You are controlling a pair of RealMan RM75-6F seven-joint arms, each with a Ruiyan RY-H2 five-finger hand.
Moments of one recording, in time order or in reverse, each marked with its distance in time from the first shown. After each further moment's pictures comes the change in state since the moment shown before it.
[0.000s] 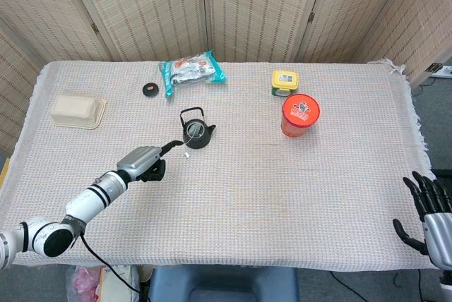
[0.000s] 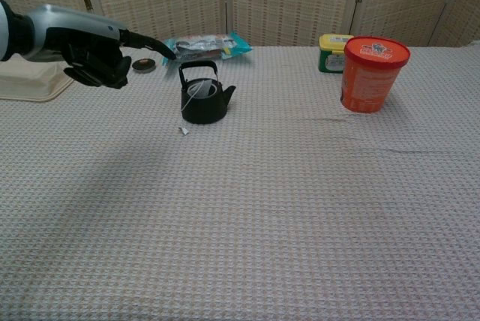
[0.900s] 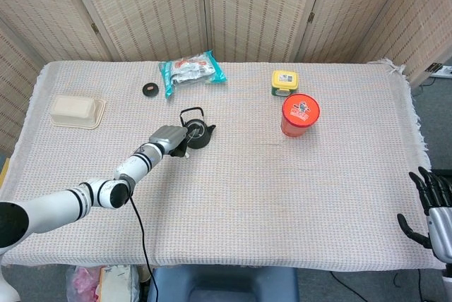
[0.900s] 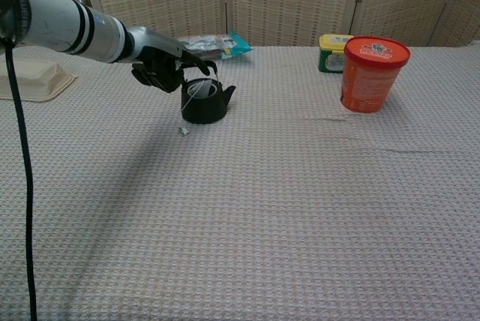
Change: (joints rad) left arm -0.389 -0.324 0.182 0.514 -0.426 -0.140 0.201; right arm 0.018 0.005 0.025 -0.002 0.068 -0.046 0.006
